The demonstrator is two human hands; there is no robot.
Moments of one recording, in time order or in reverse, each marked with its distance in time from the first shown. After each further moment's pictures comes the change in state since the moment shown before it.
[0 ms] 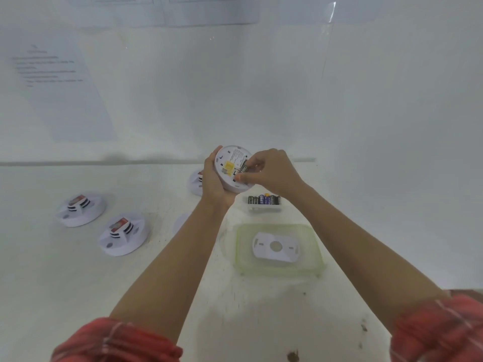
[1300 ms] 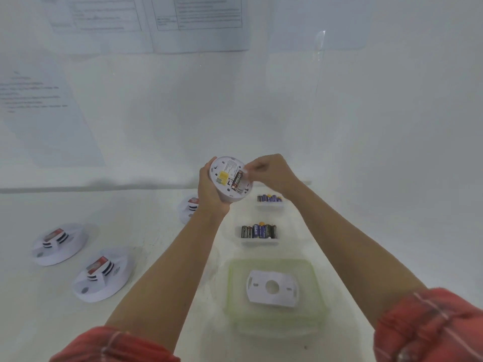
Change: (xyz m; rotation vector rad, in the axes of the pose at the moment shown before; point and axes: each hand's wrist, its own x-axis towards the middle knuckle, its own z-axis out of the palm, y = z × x) left_hand 0.055 0.011 0.016 0.072 0.066 0.102; right_hand 0.068 0.031 -0.018 0.166 0.000 0.102
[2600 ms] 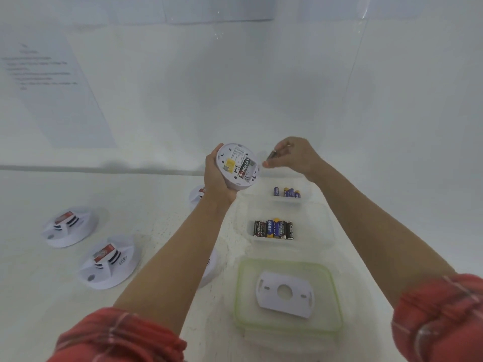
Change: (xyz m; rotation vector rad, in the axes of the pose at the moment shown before) left_hand 0.028 0.005 -0.012 -0.046 0.040 -0.036; right_hand 0.050 0.033 -0.013 0.110 -0.084 0.125
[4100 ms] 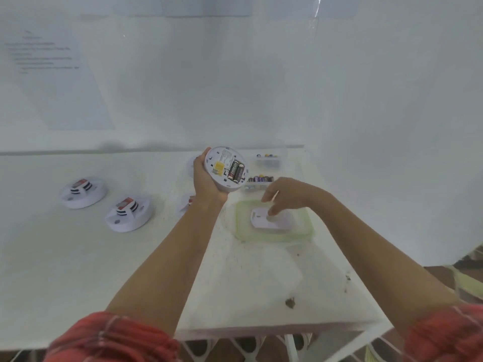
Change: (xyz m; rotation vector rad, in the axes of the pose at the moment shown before) left_hand -0.124 -0.020 -0.035 -0.126 -0.024 -0.018; right_hand -0.191 -0.002 0.040 -0.704 -0.364 0.143
